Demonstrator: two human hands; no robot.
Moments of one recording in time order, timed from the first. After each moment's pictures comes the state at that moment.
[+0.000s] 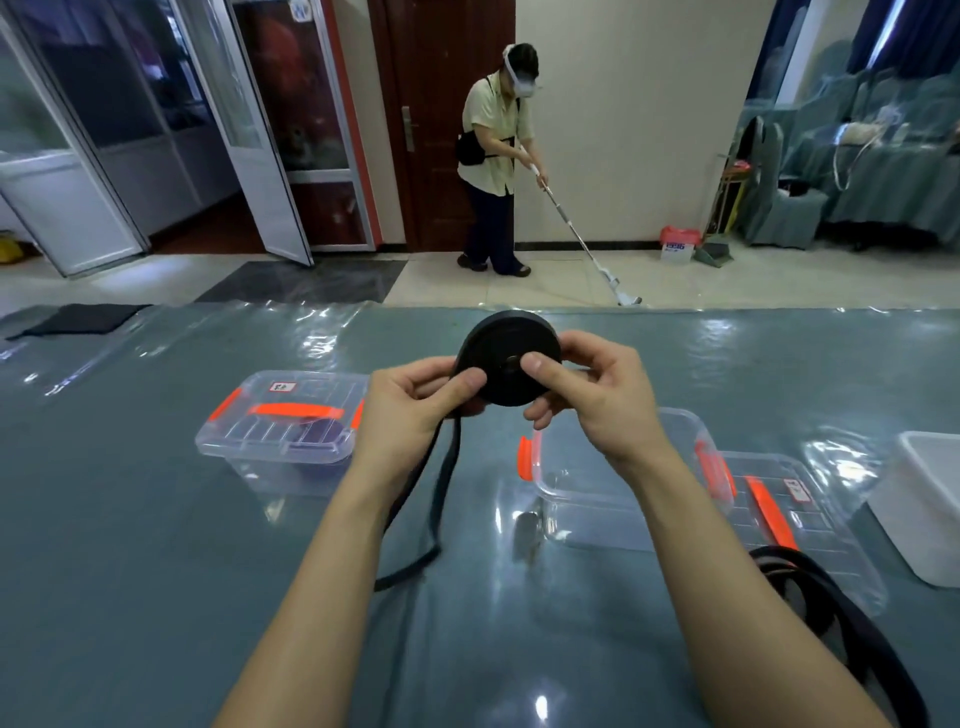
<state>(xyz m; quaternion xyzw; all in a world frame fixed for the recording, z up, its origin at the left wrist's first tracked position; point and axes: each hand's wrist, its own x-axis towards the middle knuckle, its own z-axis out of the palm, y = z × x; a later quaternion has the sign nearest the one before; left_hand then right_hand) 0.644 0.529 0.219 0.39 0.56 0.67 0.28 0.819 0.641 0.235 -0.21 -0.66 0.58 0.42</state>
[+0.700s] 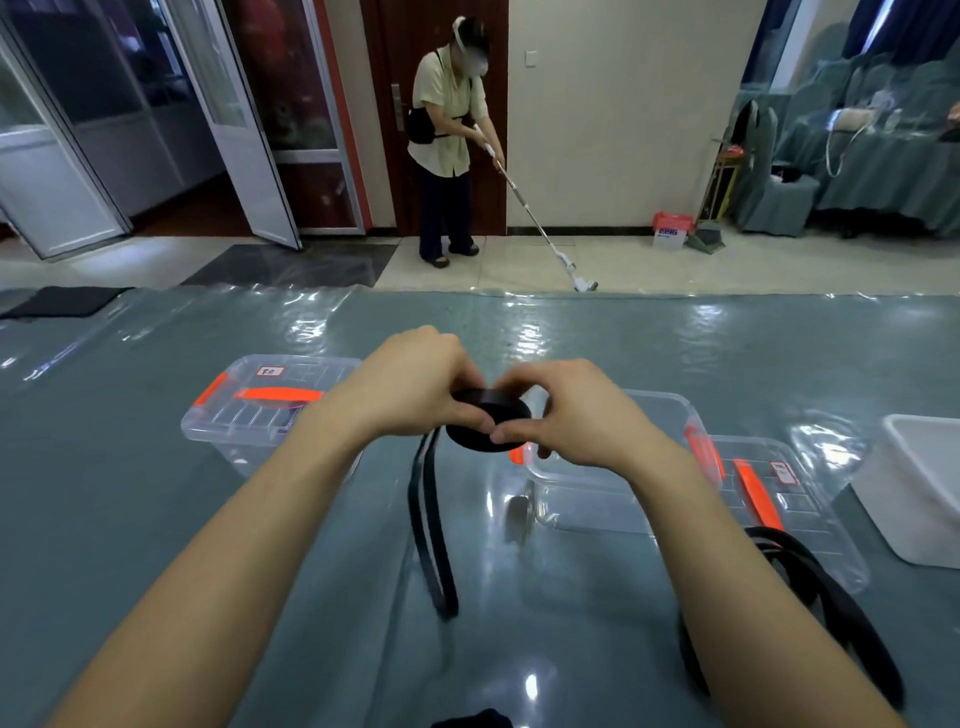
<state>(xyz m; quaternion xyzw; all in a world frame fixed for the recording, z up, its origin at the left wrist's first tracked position) 0.628 0.544 0.266 0.70 0.71 0.09 0.01 0.823 0.644 0.226 -0.29 -0.89 0.31 0.14</state>
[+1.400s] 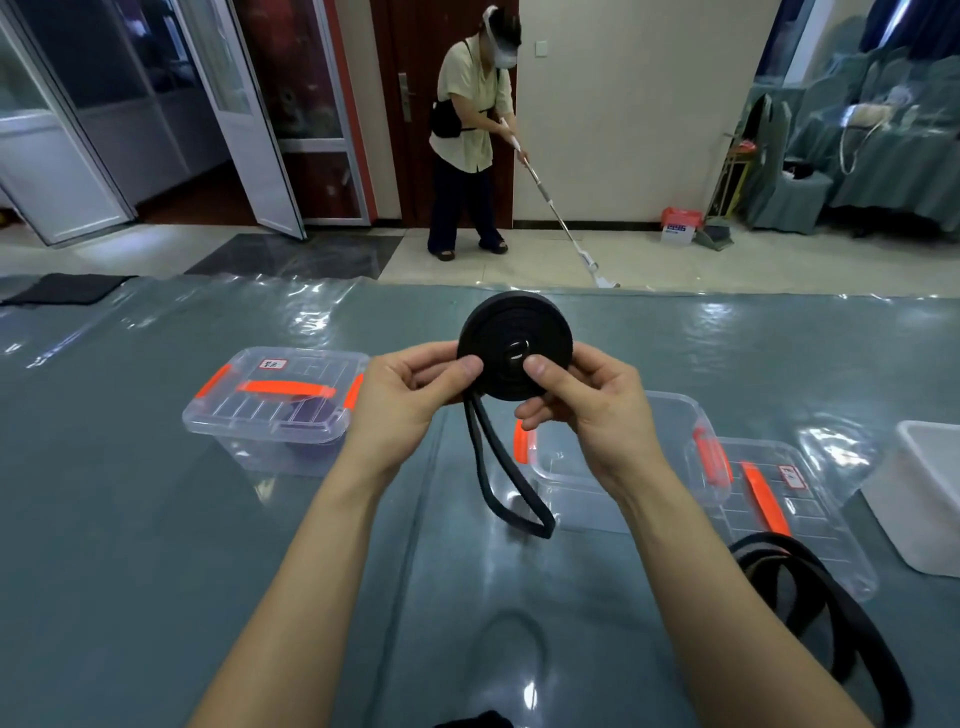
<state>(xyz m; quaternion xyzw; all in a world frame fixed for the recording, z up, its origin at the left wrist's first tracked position) 0.638 0.529 0.209 0.40 0.55 0.67 0.29 0.814 0.635 0.206 -0.21 -0.56 0.68 0.42</state>
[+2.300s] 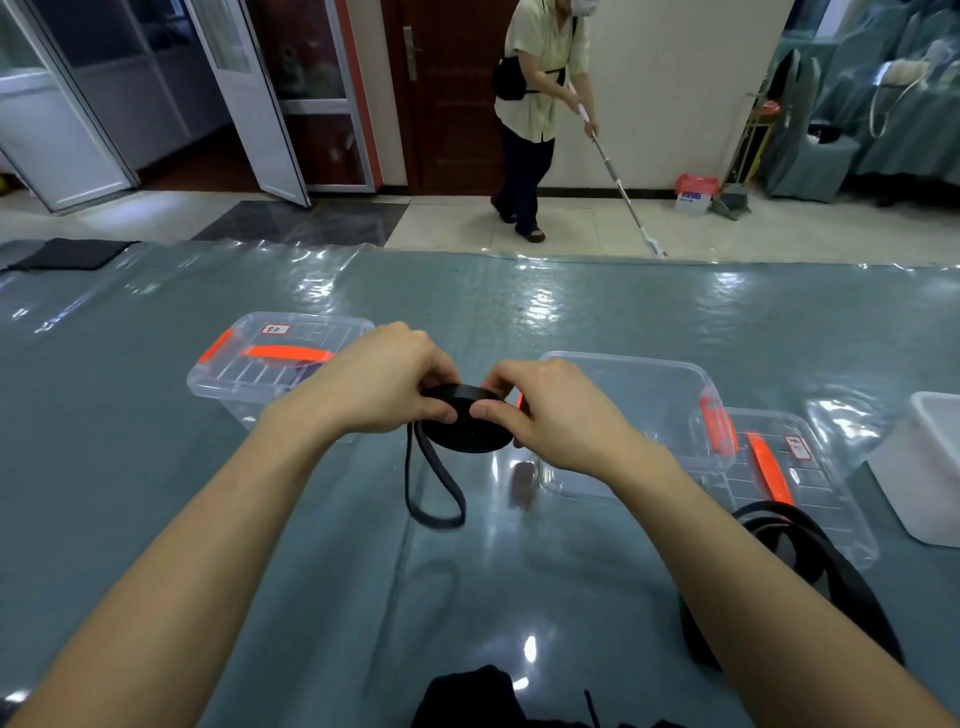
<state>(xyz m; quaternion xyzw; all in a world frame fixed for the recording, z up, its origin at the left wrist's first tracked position) 0.600 0.520 0.229 0.67 0.73 0.10 0.07 0.802 0.629 0.189 -0.23 -0.93 0.24 0.16</state>
